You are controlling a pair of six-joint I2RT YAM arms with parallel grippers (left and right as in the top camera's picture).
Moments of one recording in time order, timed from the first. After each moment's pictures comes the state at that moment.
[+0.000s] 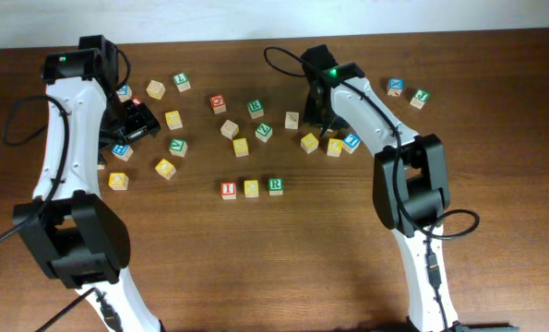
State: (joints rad) left arm 0.10 2.05 1.97 -1.47 -0.10 -0.48; right arm 0.31 2.43 2.06 -0.98 0.15 0.54
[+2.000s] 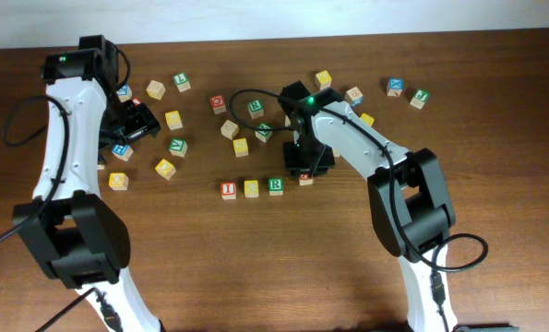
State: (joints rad) left arm 0.10 2.05 1.97 -1.47 -0.10 -0.48; right arm 0.45 2.25 1.78 -1.12 -0.12 0.38
